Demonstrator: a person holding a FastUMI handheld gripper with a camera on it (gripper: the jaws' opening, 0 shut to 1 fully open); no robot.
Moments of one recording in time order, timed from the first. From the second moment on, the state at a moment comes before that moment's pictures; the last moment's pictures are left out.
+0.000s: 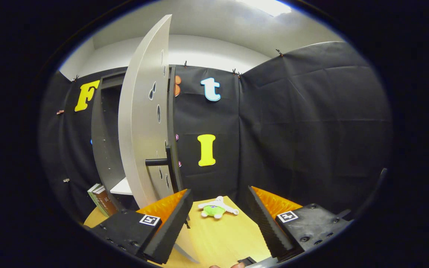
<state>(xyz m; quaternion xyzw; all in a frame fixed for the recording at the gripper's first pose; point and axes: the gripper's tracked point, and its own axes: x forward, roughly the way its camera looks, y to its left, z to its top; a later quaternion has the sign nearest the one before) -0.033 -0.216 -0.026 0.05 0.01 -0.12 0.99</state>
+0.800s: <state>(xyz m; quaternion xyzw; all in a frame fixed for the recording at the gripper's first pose) -0.022 -0.062 -0.033 0.09 0.02 -0.03 1.00</state>
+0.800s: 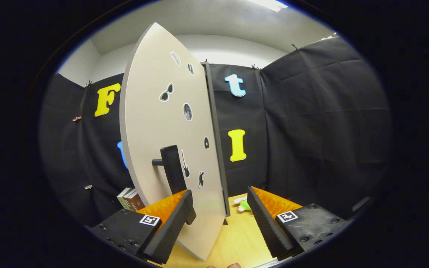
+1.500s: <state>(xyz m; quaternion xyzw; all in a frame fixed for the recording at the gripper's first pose) 0.042 0.073 -0.034 0.07 0.03 0.10 0.99</state>
